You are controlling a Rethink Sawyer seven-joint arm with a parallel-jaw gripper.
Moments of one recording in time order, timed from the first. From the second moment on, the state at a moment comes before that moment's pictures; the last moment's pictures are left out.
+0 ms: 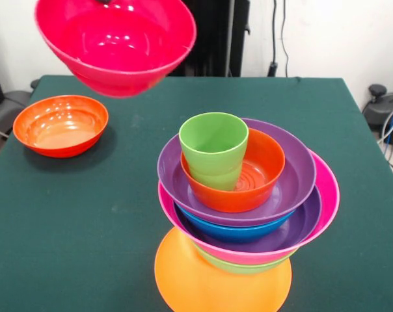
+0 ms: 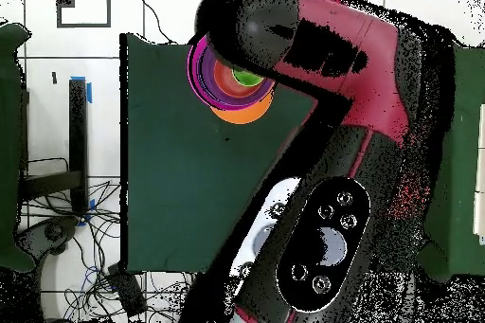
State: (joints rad) arm -0.02 -0.52 -0.59 0.92 0.30 0.96 2.73
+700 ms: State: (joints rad) arm 0.00 -0.50 -0.59 0.92 0.39 0.96 2.73
